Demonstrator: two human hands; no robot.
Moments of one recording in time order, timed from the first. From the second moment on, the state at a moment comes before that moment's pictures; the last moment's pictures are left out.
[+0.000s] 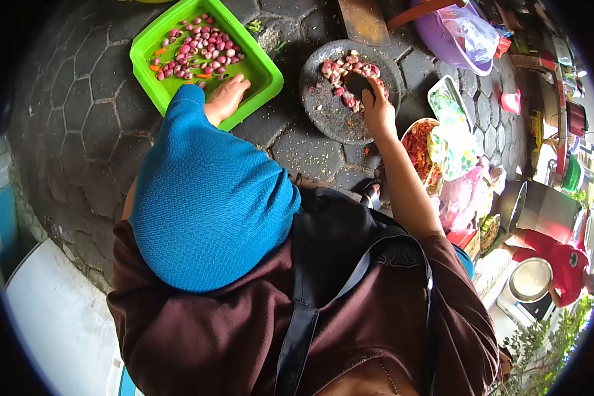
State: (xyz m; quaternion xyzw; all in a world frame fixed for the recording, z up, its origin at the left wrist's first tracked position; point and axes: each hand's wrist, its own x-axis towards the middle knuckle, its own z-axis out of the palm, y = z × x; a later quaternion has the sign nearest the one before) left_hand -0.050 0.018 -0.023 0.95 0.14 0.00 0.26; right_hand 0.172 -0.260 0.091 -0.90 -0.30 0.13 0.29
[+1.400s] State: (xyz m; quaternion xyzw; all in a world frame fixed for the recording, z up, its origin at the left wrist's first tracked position) left_hand -0.225 0.080 -0.026 0.76 0.56 0.20 0.27; right_hand 0.032 -0.171 -0.001 -0.68 -0.69 0.23 0.08
